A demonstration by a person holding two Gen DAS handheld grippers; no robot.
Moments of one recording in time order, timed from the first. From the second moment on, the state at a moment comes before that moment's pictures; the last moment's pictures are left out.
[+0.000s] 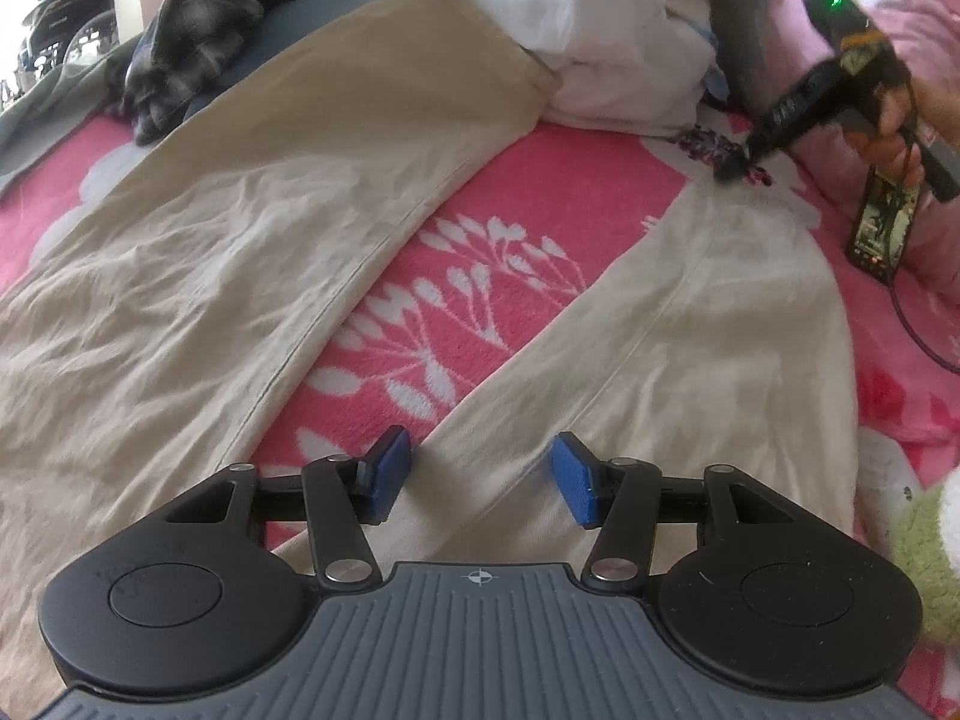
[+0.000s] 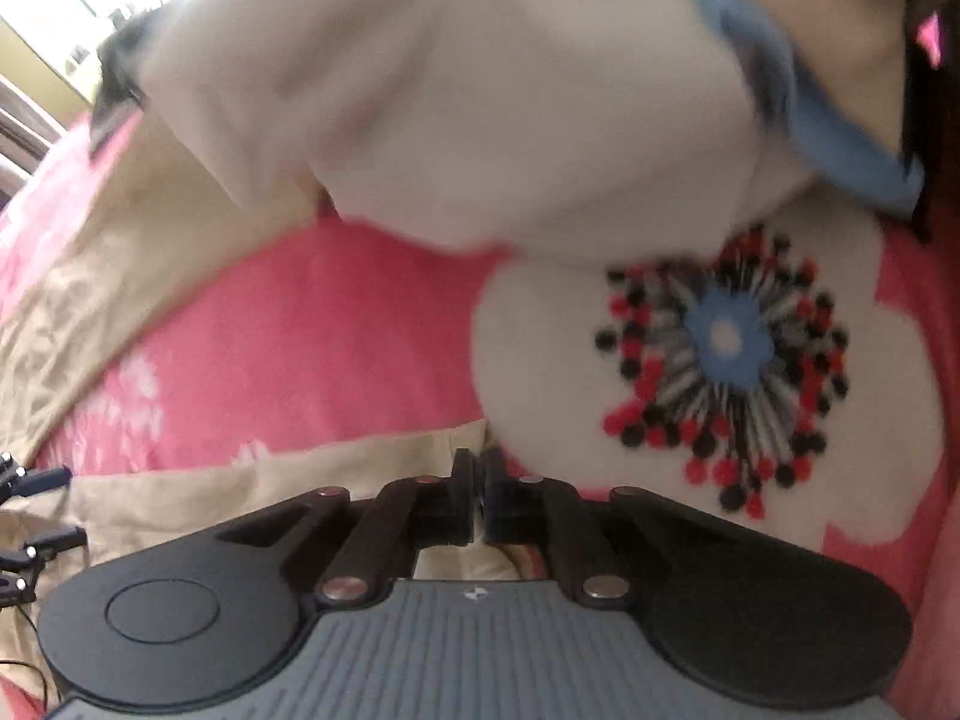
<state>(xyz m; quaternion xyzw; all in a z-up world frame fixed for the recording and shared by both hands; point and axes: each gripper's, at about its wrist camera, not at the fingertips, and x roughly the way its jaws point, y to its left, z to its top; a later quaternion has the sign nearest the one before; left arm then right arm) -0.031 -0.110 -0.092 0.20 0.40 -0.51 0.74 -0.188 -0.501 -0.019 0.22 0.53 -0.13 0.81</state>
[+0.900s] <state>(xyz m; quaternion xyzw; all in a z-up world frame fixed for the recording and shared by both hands) -0.053 -0.127 -0.065 0.15 0.37 -0.49 0.78 -0.194 -0.503 -0.001 0.22 0.37 -0.26 0.87</state>
